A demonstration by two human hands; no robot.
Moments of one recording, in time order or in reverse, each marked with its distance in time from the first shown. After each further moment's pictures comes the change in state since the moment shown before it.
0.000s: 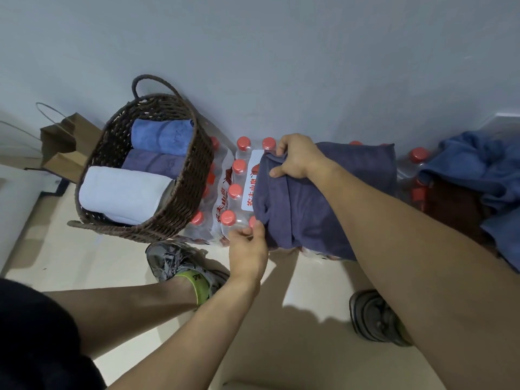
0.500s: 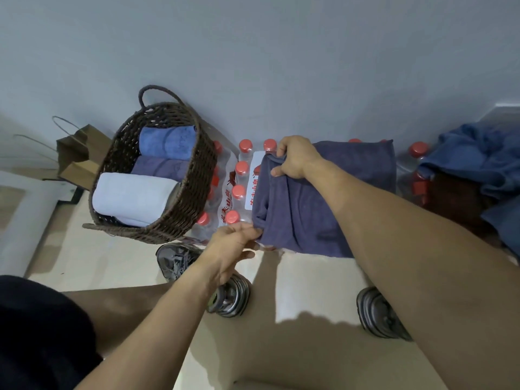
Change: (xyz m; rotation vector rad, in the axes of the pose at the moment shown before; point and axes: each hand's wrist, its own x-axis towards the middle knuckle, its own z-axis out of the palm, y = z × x) left_hand 0.009 0.028 -0.049 -0.027 -0.383 -0.103; right_hand -0.003 0.000 0.005 0.000 0.045 0.003
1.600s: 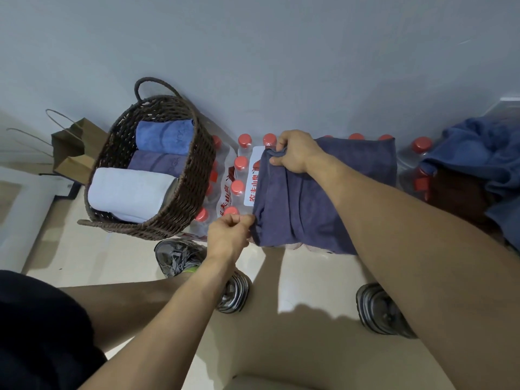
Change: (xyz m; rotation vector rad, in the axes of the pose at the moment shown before) left_hand 0.018 -0.009 0.009 0.078 0.333 0.112; right_hand 0.000 -0.001 -0.002 0.045 -0.014 -0.009
